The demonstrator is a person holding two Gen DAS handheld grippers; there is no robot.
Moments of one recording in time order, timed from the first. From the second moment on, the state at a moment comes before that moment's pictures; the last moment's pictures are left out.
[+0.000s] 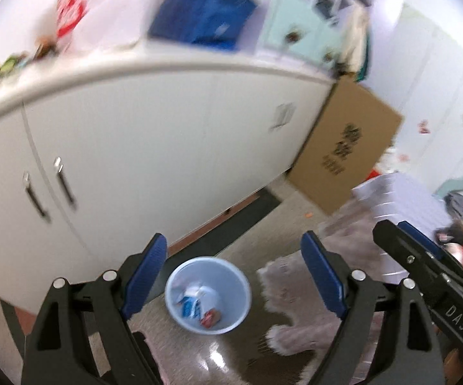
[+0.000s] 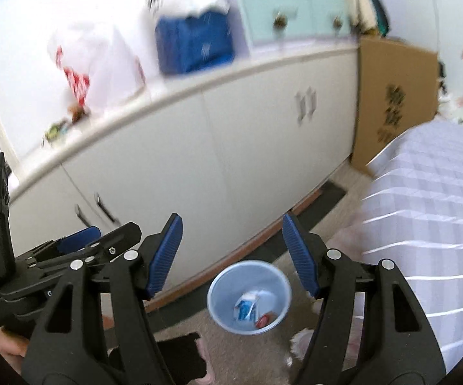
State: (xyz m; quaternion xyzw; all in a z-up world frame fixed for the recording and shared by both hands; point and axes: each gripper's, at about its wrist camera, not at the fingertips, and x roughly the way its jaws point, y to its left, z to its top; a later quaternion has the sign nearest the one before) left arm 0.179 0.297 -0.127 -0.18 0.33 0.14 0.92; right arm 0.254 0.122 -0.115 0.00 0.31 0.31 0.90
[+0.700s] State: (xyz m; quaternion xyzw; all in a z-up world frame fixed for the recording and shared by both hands) left arm 0.304 -0.053 -0.057 -0.05 0.40 -0.15 0.90; right arm 0.253 -0.269 -0.080 0.16 0.29 0.02 0.94
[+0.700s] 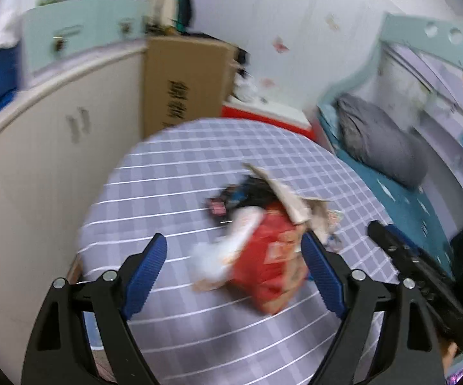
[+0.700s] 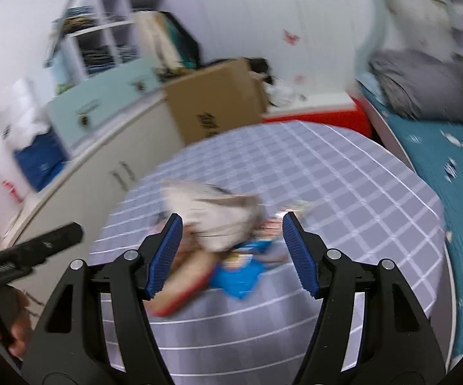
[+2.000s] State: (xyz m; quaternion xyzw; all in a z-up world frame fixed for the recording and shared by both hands) left arm 0.404 -0.105 -0.075 -0.17 0.40 -0.25 0.86; right arm 0.317 -0.315 -0.082 0.19 0.28 0.03 0.94
